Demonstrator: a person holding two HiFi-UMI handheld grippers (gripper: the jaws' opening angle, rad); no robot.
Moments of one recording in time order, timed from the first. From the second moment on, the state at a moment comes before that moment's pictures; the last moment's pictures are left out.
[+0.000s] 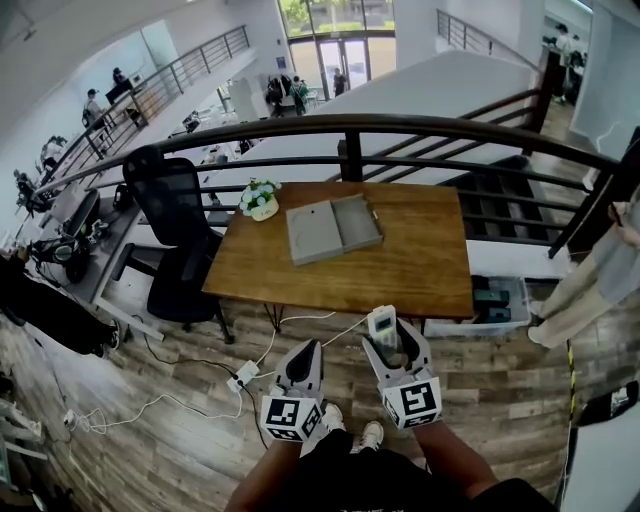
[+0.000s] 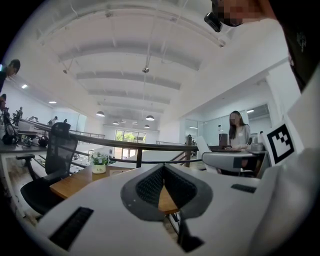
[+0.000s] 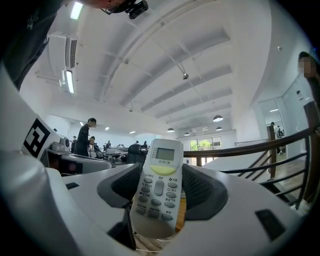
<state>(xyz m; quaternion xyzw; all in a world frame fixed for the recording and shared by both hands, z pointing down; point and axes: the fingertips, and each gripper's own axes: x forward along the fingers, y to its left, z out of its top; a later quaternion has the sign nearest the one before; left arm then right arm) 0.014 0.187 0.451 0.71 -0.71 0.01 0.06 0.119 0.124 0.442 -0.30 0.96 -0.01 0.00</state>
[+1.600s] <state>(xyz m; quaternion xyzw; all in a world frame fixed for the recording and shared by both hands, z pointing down) -0.125 0.043 0.444 0.75 -0.66 -0.03 0.04 -0.015 0.008 0.436 -0.36 0.93 0.00 -0.02</state>
